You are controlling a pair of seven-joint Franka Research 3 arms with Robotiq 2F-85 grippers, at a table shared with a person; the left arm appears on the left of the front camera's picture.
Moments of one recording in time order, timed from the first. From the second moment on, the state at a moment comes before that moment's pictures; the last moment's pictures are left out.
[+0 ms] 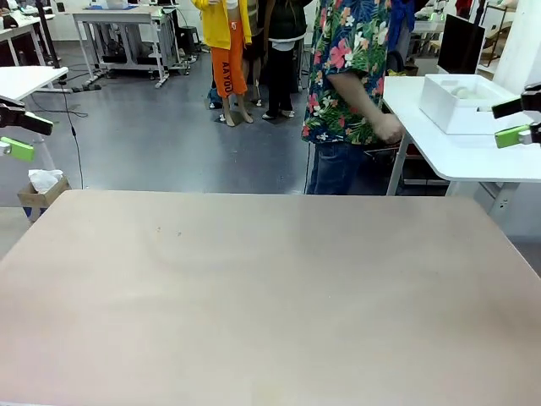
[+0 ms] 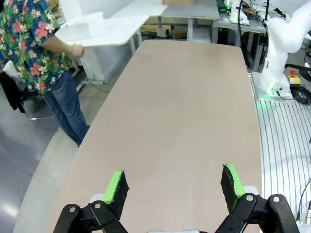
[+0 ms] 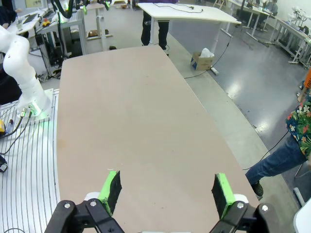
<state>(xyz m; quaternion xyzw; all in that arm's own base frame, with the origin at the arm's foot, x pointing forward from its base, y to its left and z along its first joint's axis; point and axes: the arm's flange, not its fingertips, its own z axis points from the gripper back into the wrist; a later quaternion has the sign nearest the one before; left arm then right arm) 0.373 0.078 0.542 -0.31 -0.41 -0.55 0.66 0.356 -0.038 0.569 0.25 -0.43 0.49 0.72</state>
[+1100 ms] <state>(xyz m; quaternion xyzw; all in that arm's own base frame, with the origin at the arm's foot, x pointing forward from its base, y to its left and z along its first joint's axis) 0.373 0.078 0.542 -0.31 -0.41 -0.55 0.66 0.356 -0.038 0.569 0.25 -0.43 0.49 0.72</state>
